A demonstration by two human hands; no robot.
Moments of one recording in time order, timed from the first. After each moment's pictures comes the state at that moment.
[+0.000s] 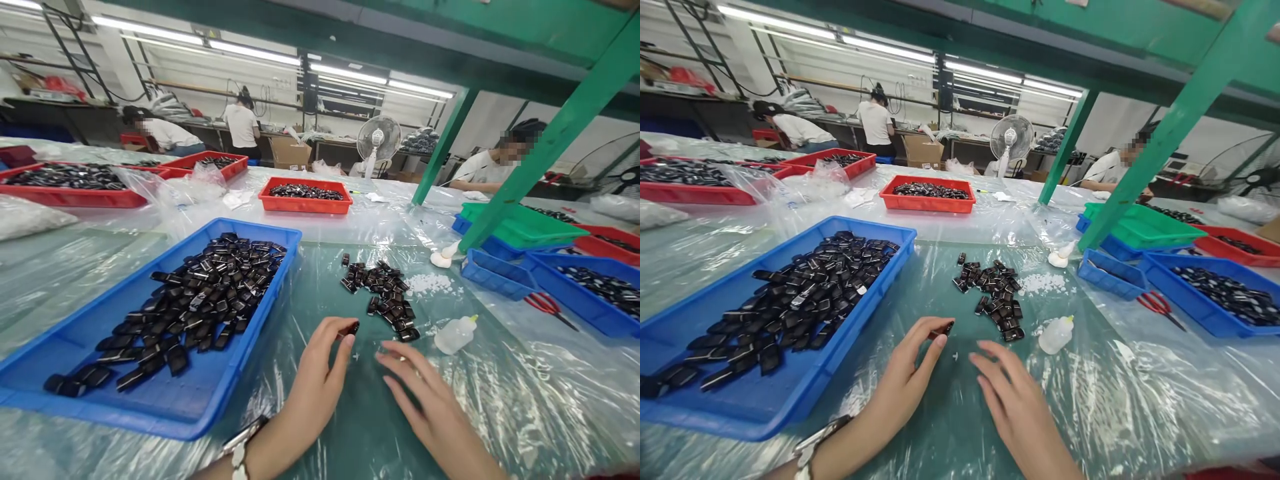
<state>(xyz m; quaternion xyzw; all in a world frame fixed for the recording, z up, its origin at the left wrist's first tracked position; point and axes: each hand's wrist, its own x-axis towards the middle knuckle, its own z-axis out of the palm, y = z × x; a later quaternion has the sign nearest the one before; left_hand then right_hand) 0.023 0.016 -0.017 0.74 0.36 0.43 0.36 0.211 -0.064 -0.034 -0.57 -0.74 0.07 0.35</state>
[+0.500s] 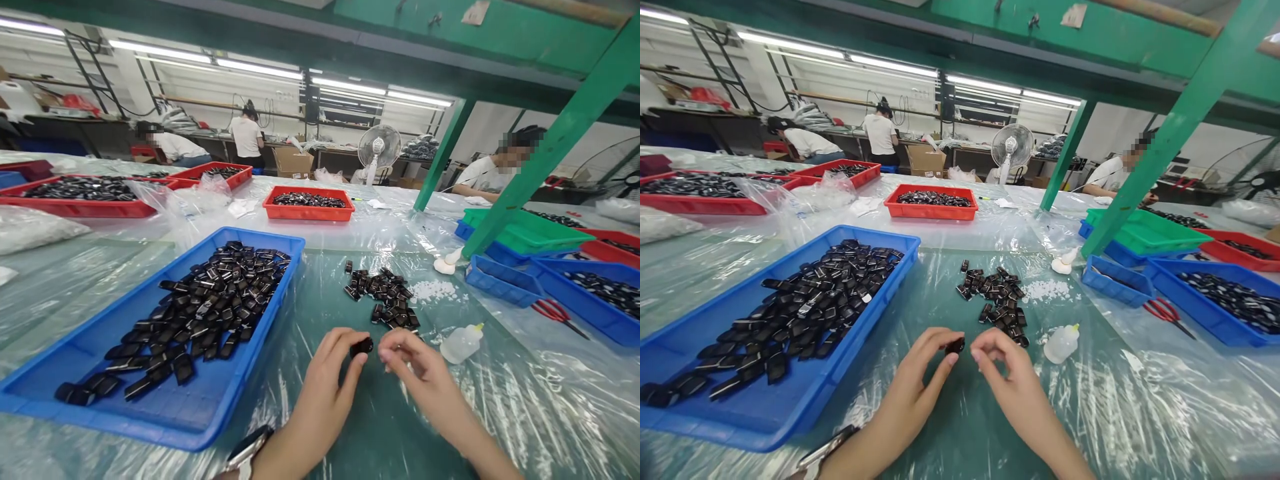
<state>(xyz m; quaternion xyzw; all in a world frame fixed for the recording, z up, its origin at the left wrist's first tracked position) 0.021 0.012 -0.020 0.79 0.32 0.42 0.30 0.197 -0.024 -0.010 -0.53 -0.63 0.33 0.46</state>
